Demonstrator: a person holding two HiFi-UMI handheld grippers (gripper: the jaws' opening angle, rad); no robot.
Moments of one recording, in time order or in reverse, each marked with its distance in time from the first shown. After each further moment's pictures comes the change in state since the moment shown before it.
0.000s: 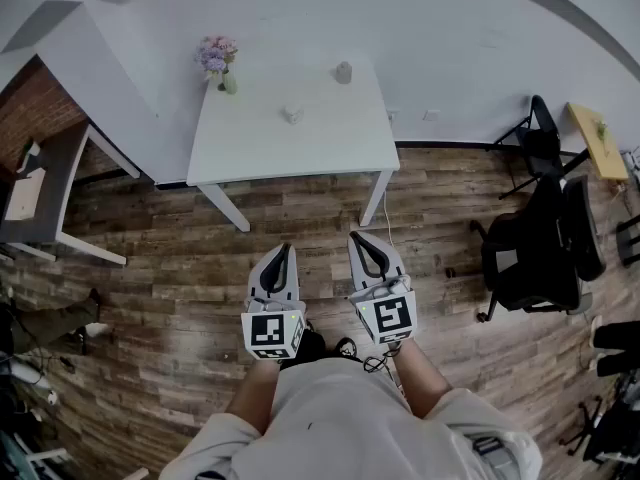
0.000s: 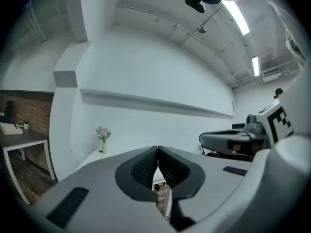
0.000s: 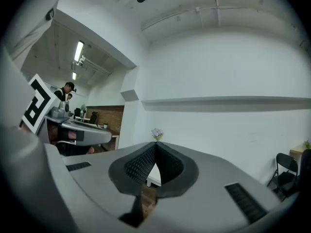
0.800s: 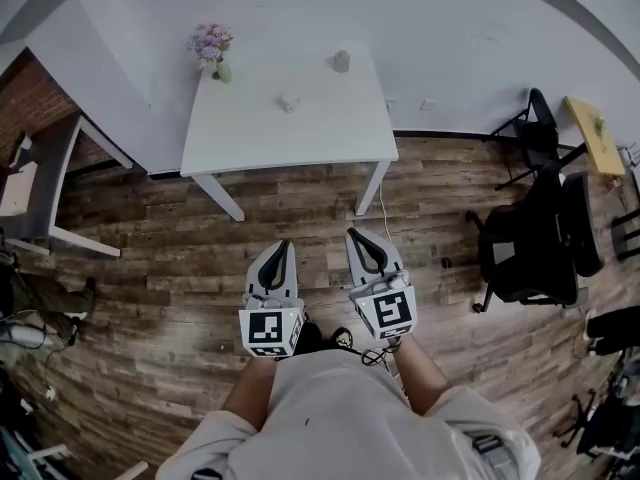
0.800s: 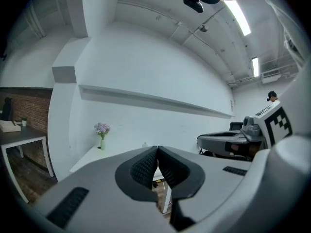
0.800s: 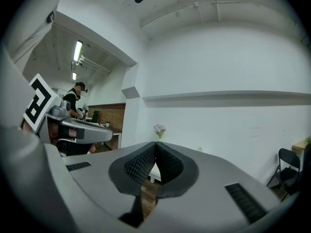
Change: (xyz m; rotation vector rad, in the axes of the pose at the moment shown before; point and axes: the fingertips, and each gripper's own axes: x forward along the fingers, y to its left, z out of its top) left arm 0.000 0.006 -0.012 -0.003 0.033 -0.029; right arm 0.004 0.012 -0.019 0.043 0.084 0.024
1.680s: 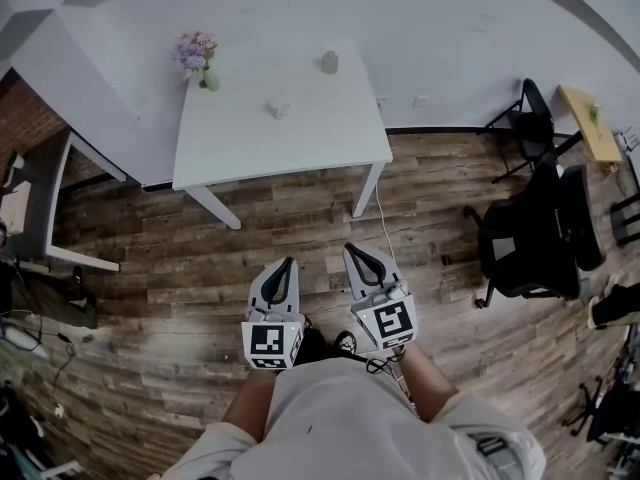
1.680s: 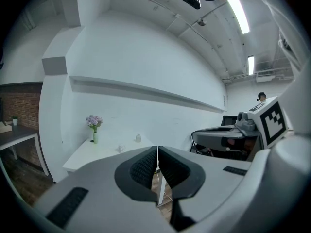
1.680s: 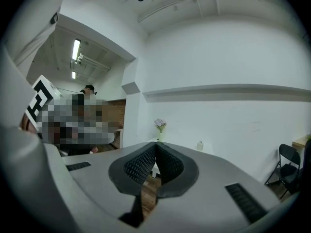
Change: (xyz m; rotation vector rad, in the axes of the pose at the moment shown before) left arm 0.014 -0.010 -0.029 0.016 0.092 -0.092; right arm 0.007 -0.007 -0.023 -0.003 0.004 0.012
